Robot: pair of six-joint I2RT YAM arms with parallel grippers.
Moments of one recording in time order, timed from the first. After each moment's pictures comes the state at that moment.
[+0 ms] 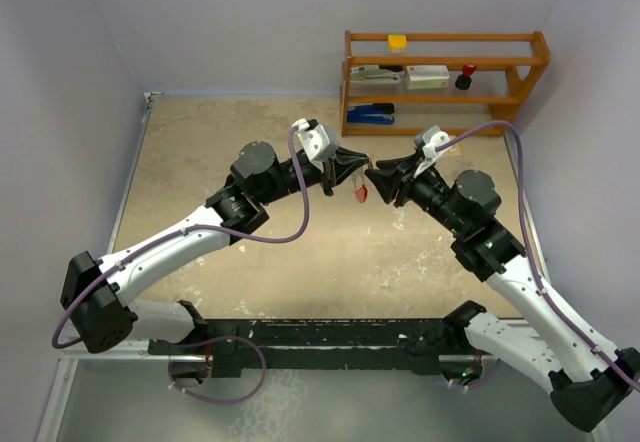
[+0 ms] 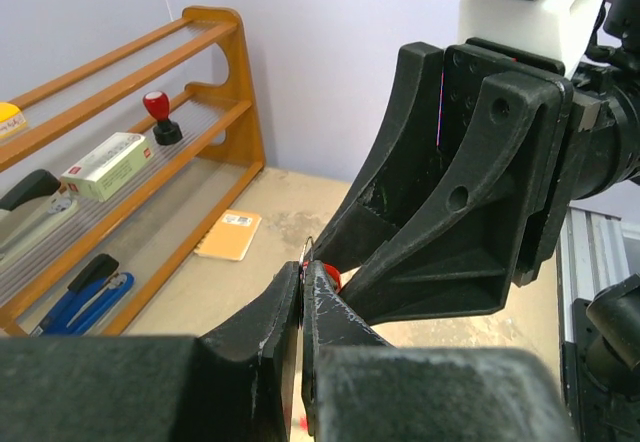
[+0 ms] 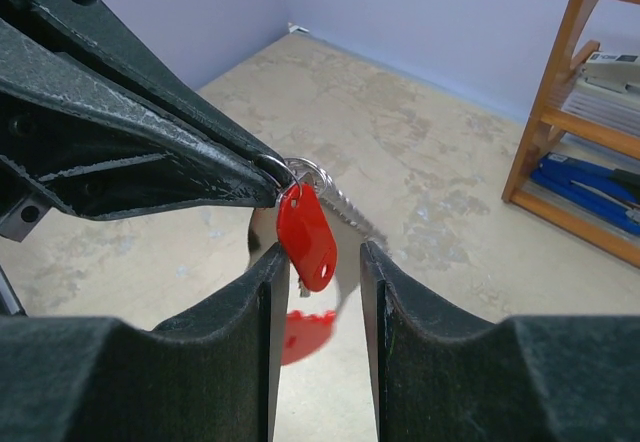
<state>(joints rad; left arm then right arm) -0.84 1.31 1.10 0.37 0.33 0.00 0.57 0.83 0.85 0.00 -0.18 0.11</state>
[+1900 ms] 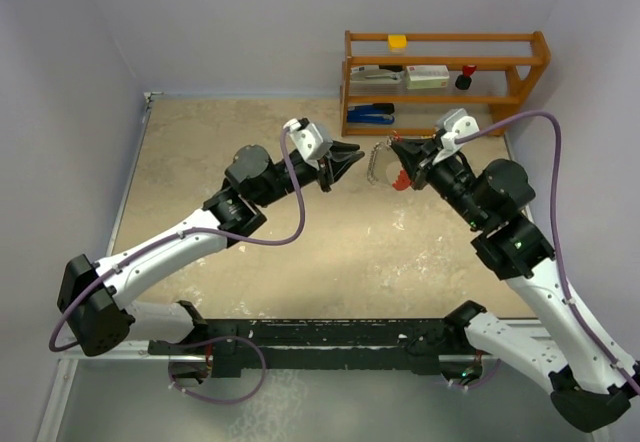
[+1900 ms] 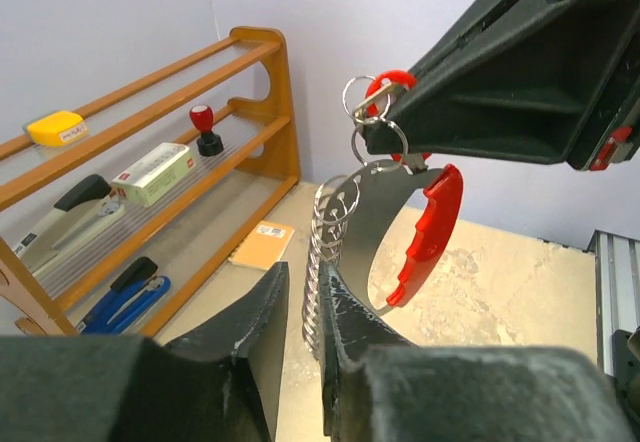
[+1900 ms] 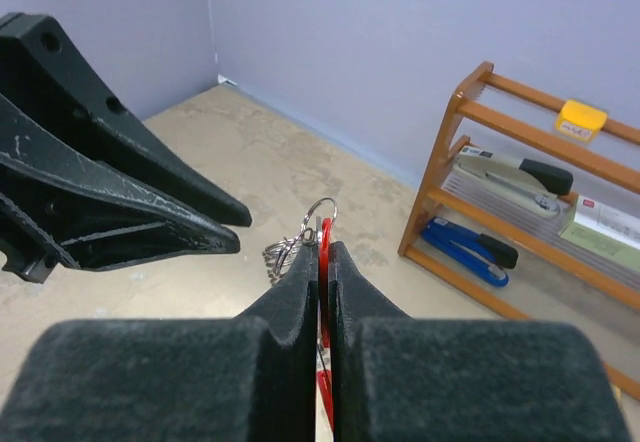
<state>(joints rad) -0.84 1.29 1.07 0.42 0.25 0.01 0.57 0.82 1.07 -0.15 -0.07 -0.08</state>
